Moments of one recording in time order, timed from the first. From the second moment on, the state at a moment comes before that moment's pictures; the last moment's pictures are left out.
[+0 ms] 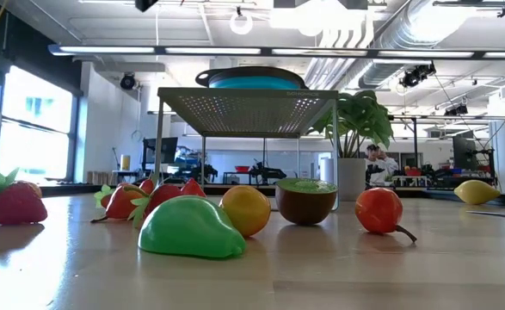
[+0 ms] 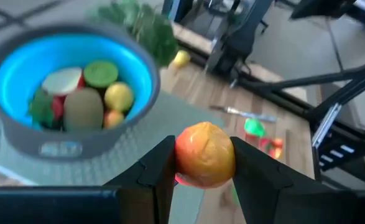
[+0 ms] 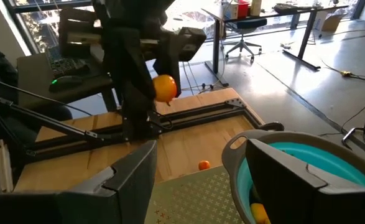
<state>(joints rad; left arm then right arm) 0.14 1.07 1.33 -0.68 -0.03 -0.37 -0.02 1.34 1.42 -0.33 0.22 0.15</state>
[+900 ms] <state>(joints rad) 0.45 1.39 1.33 -0.38 0.11 -0.33 -0.05 1.28 1.42 -0.42 0.45 0.03</state>
